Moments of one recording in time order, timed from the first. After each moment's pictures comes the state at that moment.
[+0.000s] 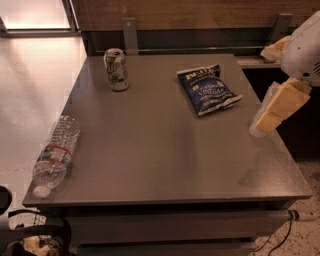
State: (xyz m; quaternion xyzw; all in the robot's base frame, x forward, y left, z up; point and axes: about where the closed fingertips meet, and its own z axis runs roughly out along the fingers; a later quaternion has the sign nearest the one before) arm 0.477 -0.191 0.970 -0.58 0.77 0.01 0.26
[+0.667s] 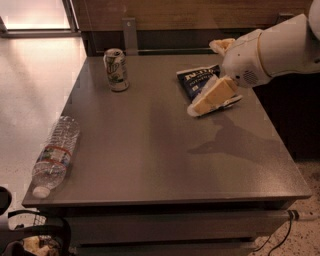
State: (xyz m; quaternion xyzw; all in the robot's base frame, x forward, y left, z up) arm 0.560 -0.096 0.951 -0.57 0.69 0.11 0.43
